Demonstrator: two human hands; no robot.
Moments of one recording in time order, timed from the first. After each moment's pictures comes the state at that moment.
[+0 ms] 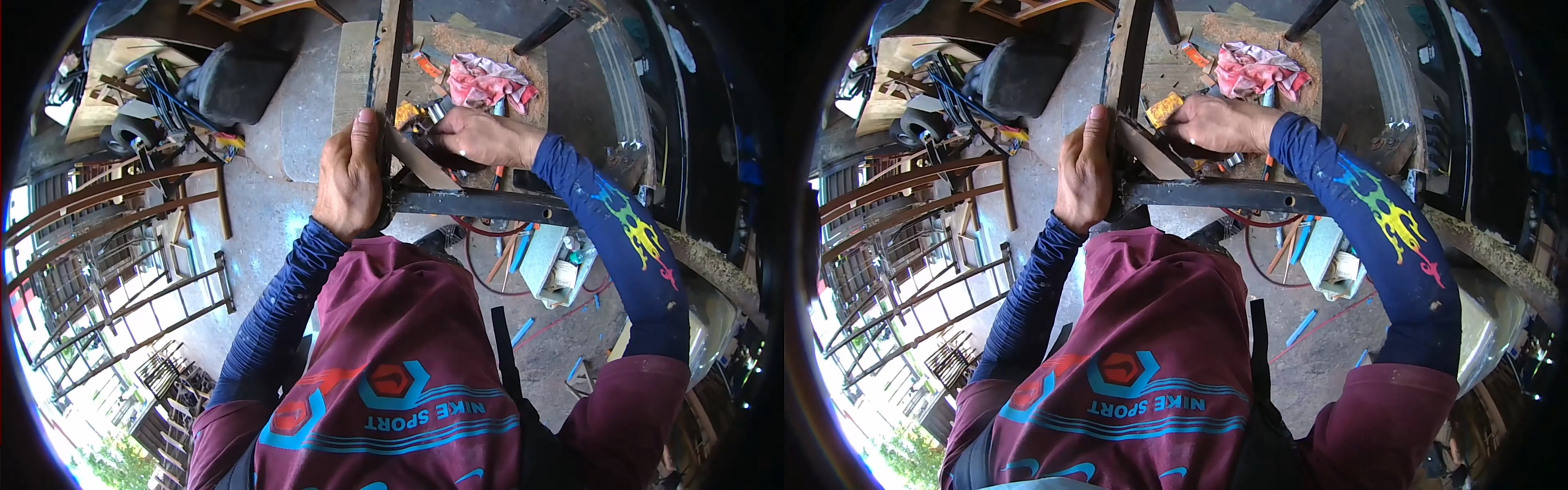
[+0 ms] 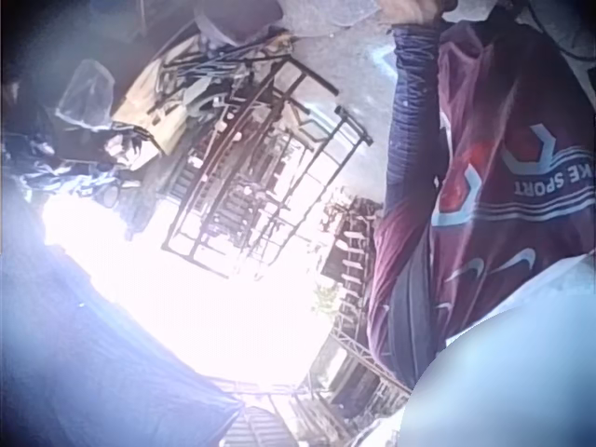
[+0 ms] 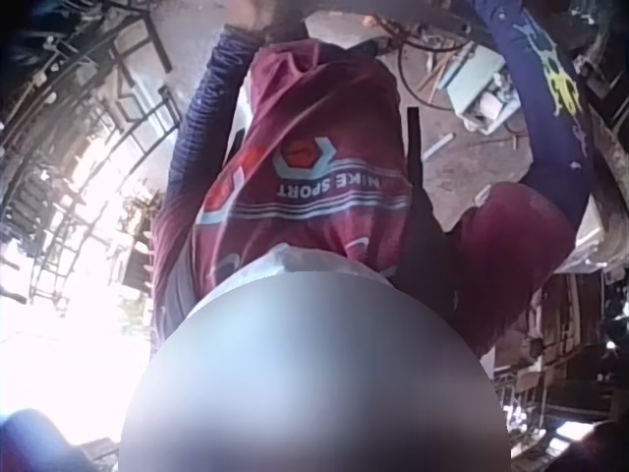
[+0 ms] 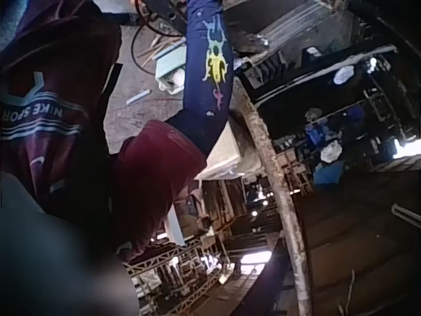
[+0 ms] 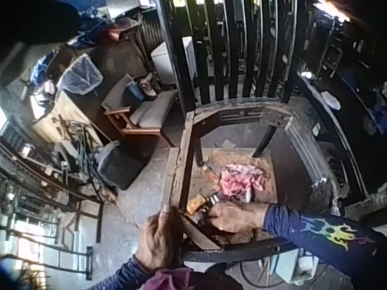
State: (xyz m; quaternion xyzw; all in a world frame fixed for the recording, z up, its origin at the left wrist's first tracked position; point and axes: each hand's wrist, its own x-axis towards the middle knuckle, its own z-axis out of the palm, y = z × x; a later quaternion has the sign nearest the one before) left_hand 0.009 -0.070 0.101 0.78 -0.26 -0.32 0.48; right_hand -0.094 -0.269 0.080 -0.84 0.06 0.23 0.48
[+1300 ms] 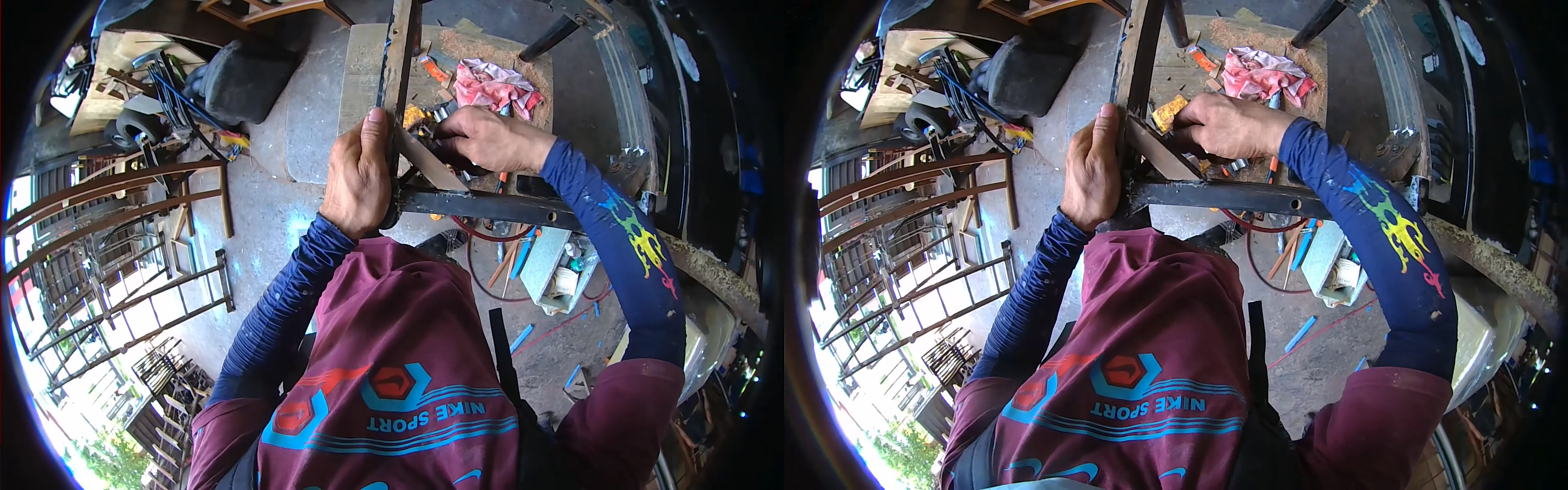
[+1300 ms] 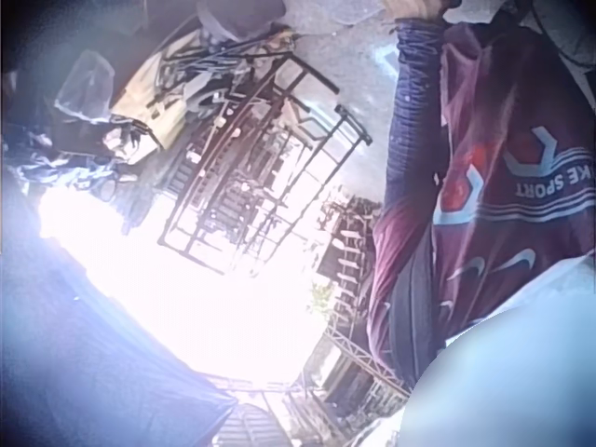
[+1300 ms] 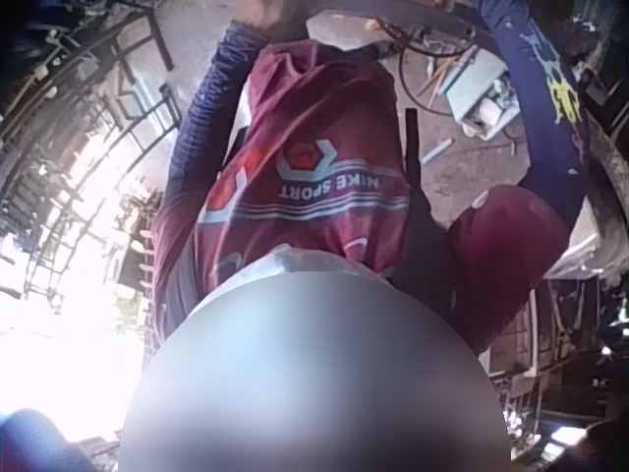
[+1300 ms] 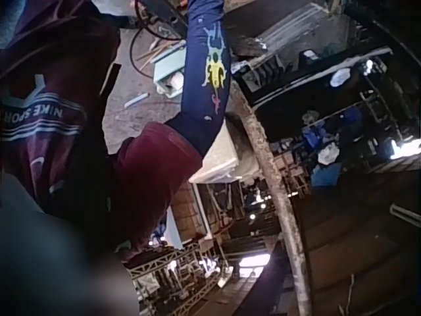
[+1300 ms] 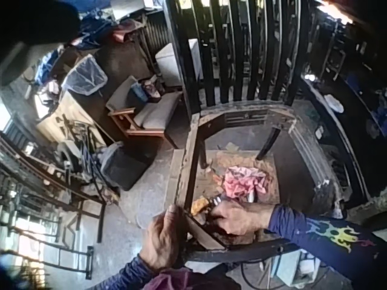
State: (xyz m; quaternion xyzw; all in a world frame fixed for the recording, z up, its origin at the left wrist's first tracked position) left_hand 0.007 -0.073 0.098 0.78 -0.27 -0.30 0.48; right_hand -0.094 -0.271 0.088 -0.86 0.04 0.24 0.45
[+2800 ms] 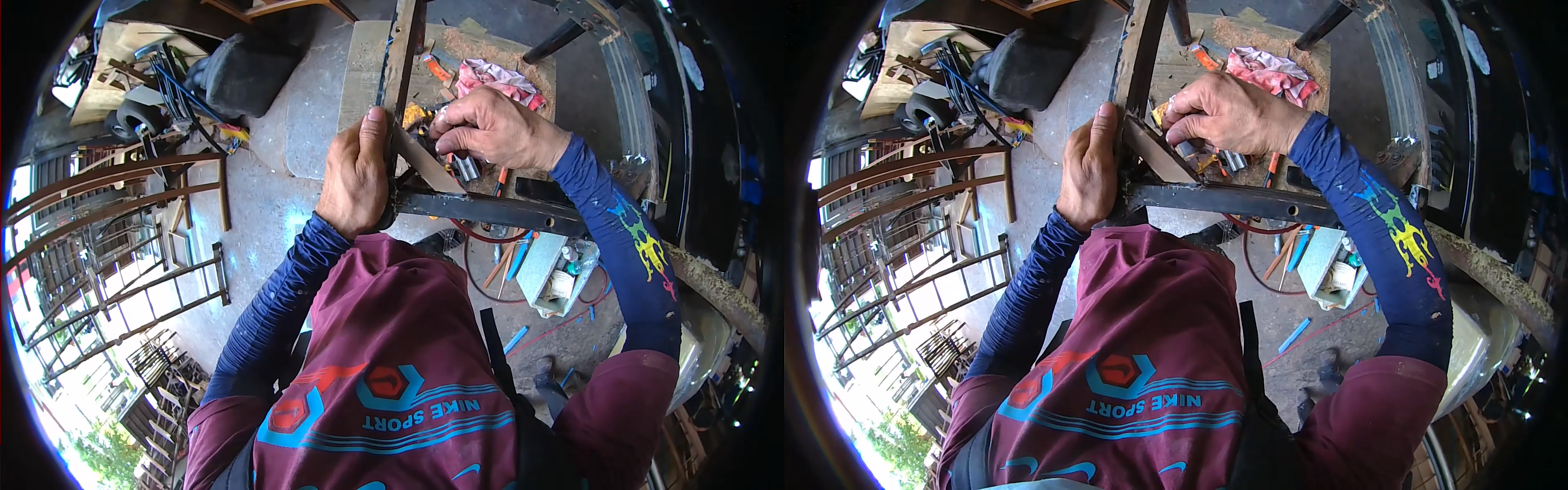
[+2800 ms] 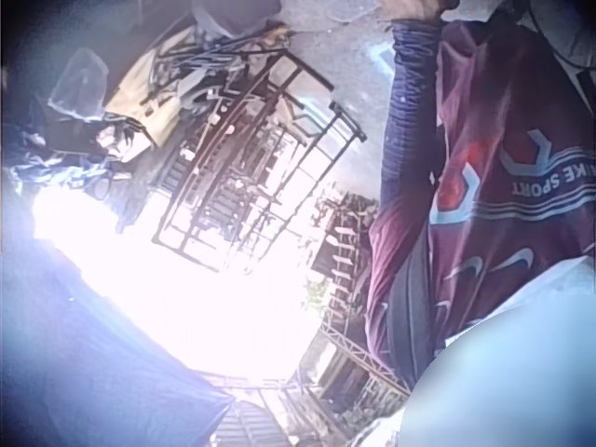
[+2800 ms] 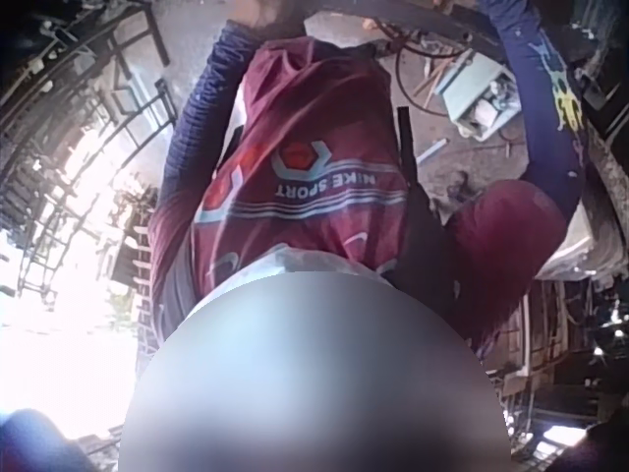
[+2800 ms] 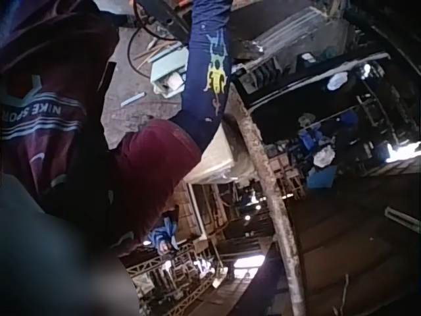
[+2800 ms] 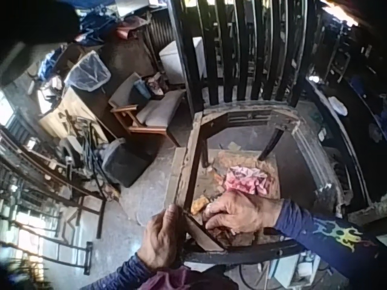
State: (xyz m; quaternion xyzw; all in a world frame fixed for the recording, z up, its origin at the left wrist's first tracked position) left_hand 0.007 -0.072 0.103 0.79 -0.25 -0.31 0.47; right_hand -0.095 -0.277 0.092 -0.82 0.00 0.10 0.56
